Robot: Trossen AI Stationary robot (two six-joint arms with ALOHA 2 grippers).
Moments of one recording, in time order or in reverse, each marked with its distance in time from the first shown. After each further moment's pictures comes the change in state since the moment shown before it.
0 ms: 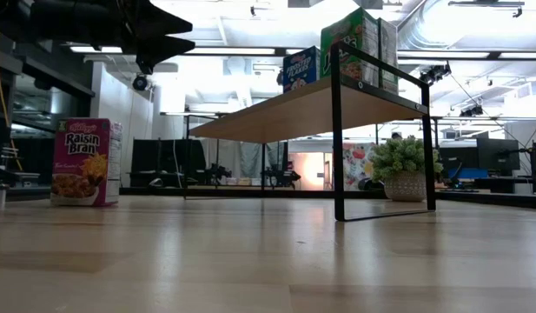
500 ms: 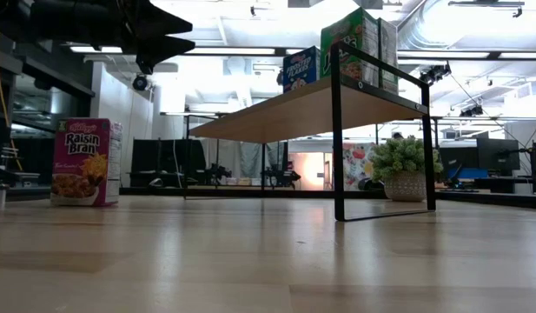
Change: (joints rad) left arm 0.000 0.000 0.000 0.000 0.000 0.000; right arm -0.005 0.000 0.000 -0.002 0.000 0.001
